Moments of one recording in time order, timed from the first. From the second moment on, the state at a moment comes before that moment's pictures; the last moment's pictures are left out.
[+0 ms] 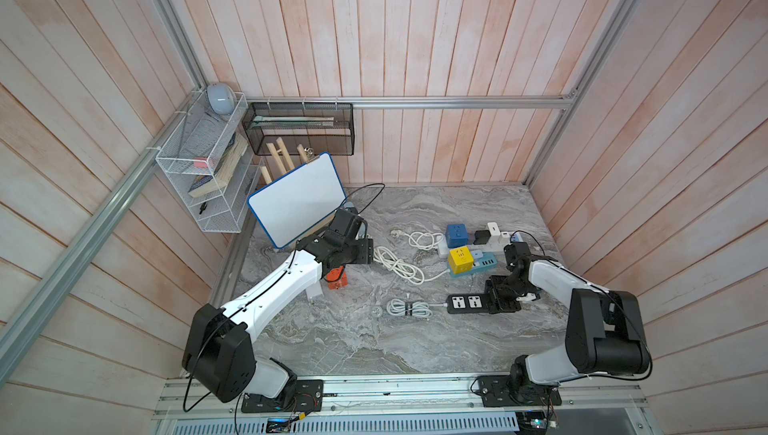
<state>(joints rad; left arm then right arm) -0.57 1.47 1.18 -0.61 -0.02 -0.42 -0.05 1.49 0.76 -0.80 -0.19 1.45</state>
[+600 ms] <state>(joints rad) -0.61 1.77 1.39 -0.61 0.06 -0.57 -0.07 1.43 0.78 -0.88 -0.10 1.35</state>
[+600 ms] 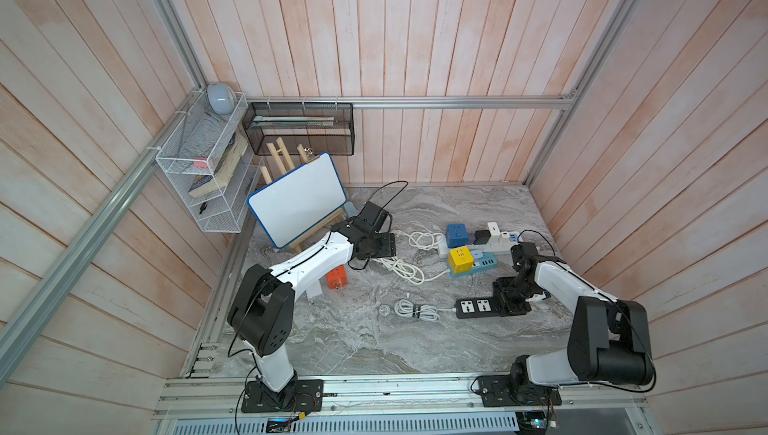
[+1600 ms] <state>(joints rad) -0.72 2.07 1.67 -0.58 0.20 -0.50 -0.09 1.63 1.14 -0.83 -0.14 1.33</state>
